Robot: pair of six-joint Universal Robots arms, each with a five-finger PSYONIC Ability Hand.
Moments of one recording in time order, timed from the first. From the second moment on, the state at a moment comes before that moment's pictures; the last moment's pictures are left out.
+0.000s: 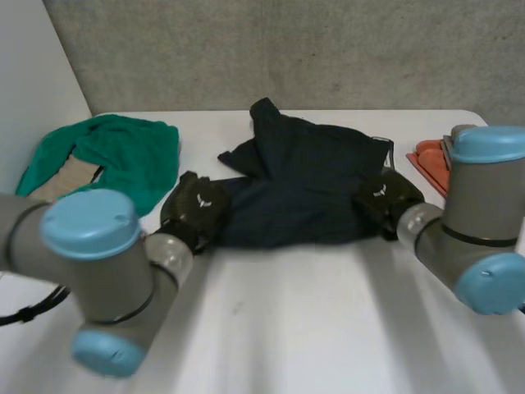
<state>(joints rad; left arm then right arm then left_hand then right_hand) 4.11 -1.97 -1.66 3.43 -1.64 3.87 1.96 -1.07 1.40 0.13 1.48 2.32 1.14 1.19 1.19 1.20 1.01 1.08 1.16 1.19 1.20 1.01</state>
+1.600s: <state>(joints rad) 4.27 -2.36 -1.27 3.22 -1.30 3.68 1.86 -1.32 1.85 0.22 1.38 2.26 1.12 1.14 1.14 1.14 0.95 1.08 1.16 1.19 1.20 1.01</state>
